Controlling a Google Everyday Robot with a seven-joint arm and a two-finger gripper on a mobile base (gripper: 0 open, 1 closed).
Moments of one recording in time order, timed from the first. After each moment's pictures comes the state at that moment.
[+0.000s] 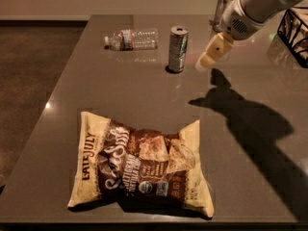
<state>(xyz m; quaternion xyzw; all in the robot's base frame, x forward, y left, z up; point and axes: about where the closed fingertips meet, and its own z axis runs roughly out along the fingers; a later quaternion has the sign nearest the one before) 0.636 -0.183 0.944 -0.47 0.83 0.03 0.29</state>
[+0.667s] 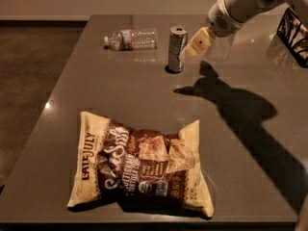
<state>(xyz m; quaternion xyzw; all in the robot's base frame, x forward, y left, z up) 0.683 -0.150 0.938 -0.44 0.83 0.08 0.32</state>
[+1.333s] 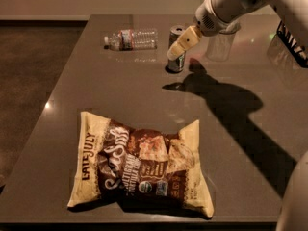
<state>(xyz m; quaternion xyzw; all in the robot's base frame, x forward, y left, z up) 0.702 -0.118 0.932 -0.44 0.83 0.11 0.33</state>
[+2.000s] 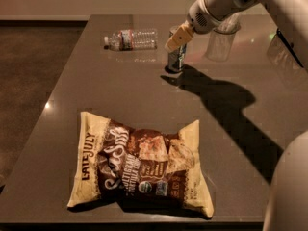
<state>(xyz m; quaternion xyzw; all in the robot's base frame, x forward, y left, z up) 0.710 -0.099 0.934 -0.44 0.82 0.12 0.33</state>
